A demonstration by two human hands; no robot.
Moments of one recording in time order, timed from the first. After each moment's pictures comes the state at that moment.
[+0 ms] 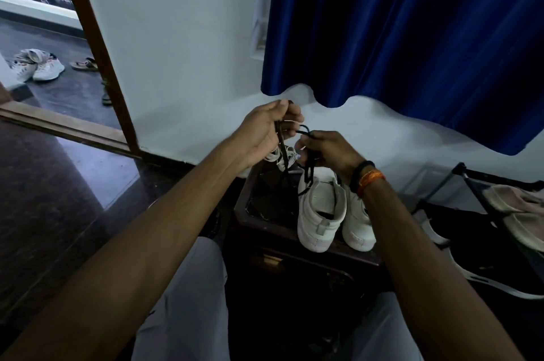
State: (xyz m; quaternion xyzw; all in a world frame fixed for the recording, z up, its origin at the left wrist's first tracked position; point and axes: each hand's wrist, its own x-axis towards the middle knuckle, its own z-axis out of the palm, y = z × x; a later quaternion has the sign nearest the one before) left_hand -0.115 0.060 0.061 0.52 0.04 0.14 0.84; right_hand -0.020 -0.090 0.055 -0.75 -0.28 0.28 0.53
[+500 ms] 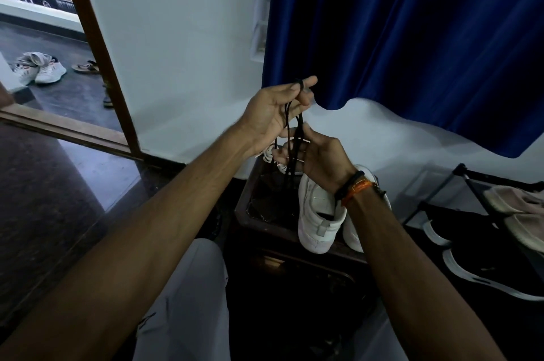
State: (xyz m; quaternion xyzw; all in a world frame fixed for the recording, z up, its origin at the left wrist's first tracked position) left_hand -0.112 0.056 0.093 0.54 -0.03 0.17 0.82; right_hand -0.036 -0.080 0.046 -0.53 -0.25 0.44 0.68
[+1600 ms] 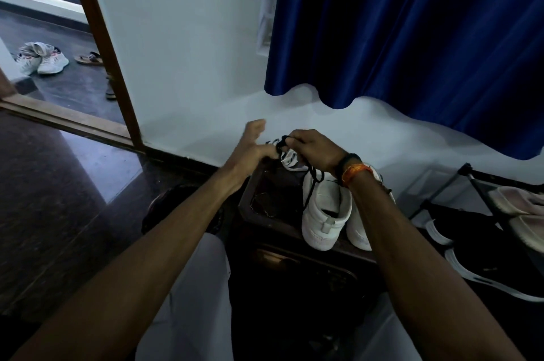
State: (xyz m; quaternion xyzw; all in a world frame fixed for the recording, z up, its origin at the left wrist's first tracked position) left_hand -0.137 0.081 -0.010 0.69 0.18 0.18 0.68; right_hand -0.023 -0.058 0.046 -0.80 -0.43 0.23 0.36
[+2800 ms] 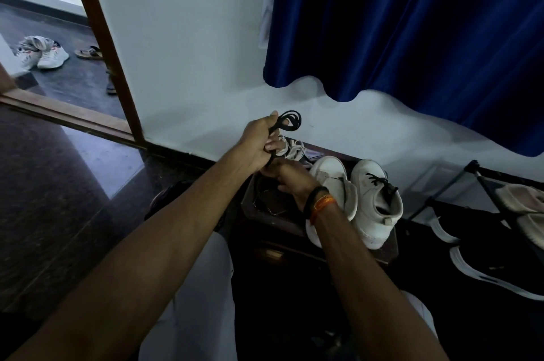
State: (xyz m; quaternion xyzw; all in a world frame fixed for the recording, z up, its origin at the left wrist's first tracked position) left_hand -0.093 0.079 0.009 0.37 0.26 0.17 0.87; right_hand -0.083 -0.039 -0.004 -0.77 -0.19 0.36 0.50
